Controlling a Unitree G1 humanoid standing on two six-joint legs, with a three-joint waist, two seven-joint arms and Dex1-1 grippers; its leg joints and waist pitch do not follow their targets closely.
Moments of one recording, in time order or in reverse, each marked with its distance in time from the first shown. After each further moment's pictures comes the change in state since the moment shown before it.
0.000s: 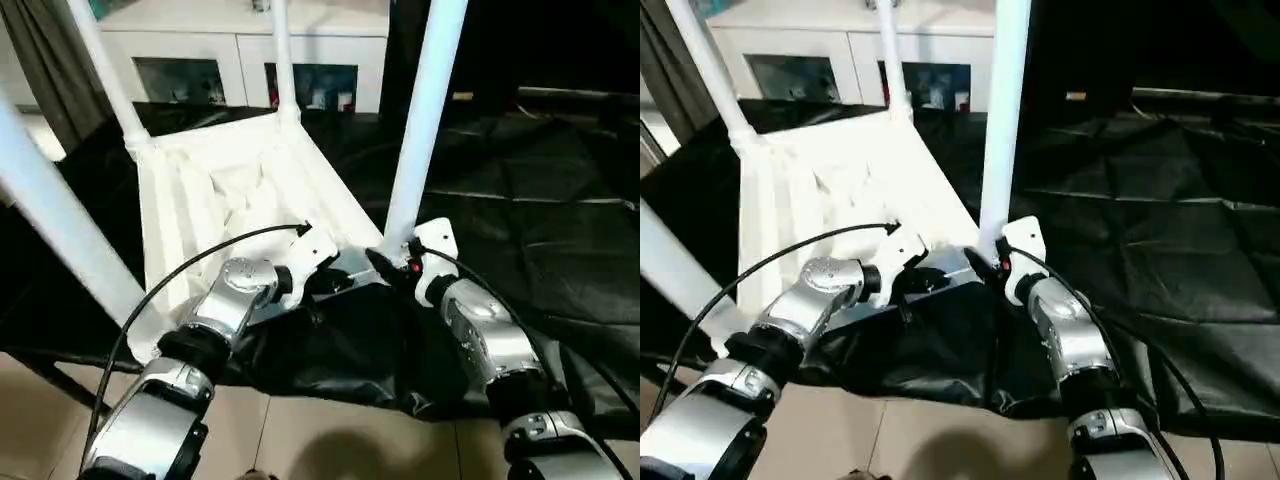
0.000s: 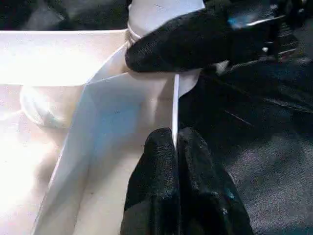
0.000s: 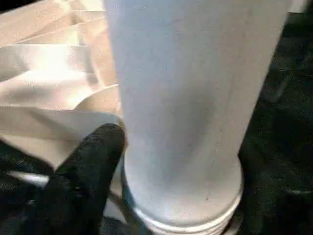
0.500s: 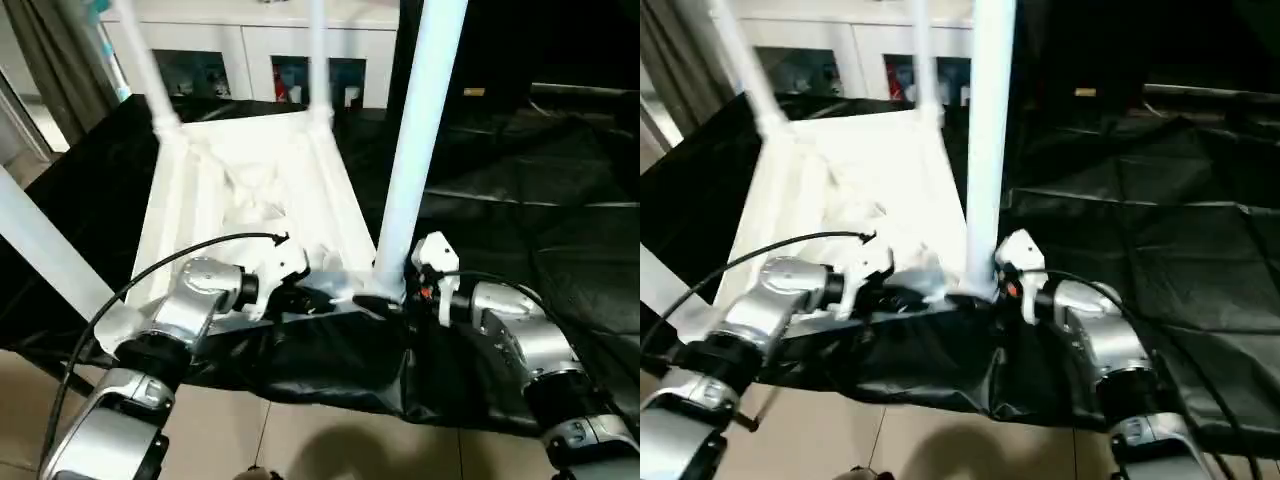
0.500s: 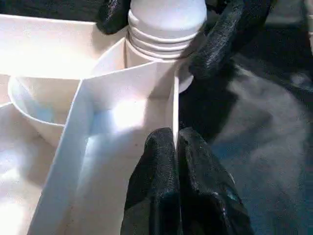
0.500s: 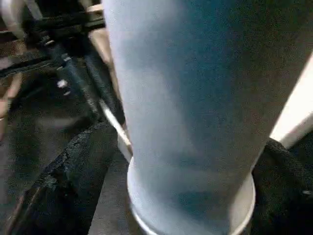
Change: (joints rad) left arm 0.080 0.156 -0.020 -0.133 -0.072 -0.013 -0.360; right arm 0.031 -0.195 0.122 -0.096 0.076 0.012 0.571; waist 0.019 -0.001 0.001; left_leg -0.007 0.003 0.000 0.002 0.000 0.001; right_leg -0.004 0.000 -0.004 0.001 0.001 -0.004
